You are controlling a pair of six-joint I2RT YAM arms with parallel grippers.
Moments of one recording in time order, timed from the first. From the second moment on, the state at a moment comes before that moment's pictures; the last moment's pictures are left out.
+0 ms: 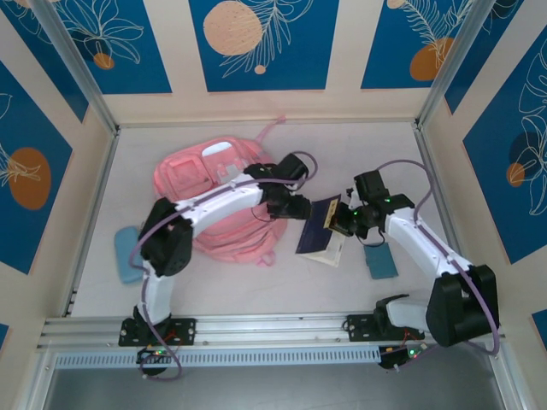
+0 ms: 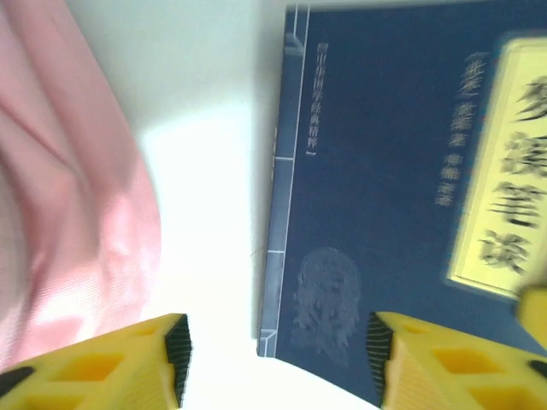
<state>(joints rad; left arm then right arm) -0.83 1.96 1.71 -0.85 0.17 -0.65 0.23 1.23 0.86 -0.77 -0.40 0.61</state>
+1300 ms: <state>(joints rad) -0.56 1.51 1.12 -0.08 0.80 -0.87 0.15 1.16 0.95 -0.49 -1.17 0.71</state>
